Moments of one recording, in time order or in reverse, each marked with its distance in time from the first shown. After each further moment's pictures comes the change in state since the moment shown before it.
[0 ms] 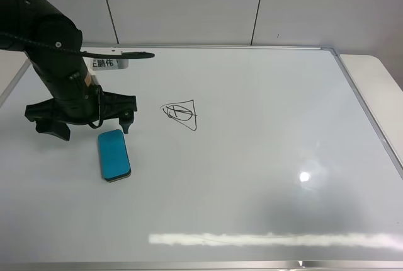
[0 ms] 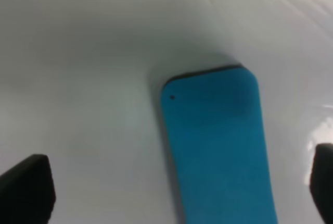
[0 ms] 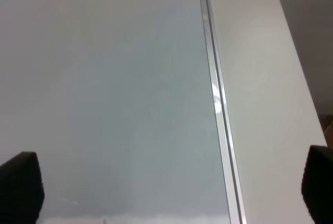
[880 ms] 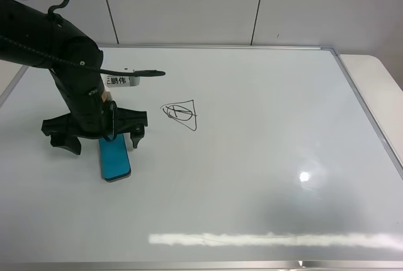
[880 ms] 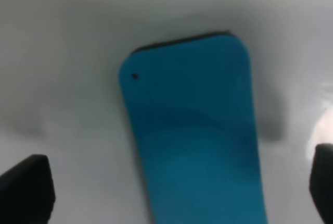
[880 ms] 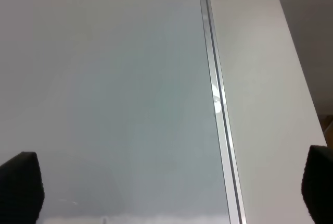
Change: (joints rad) left arm -0.033 0.084 0.000 -0.039 -0.031 -0.018; right arm 0.000 0.000 0.000 0.000 0.000 0.000
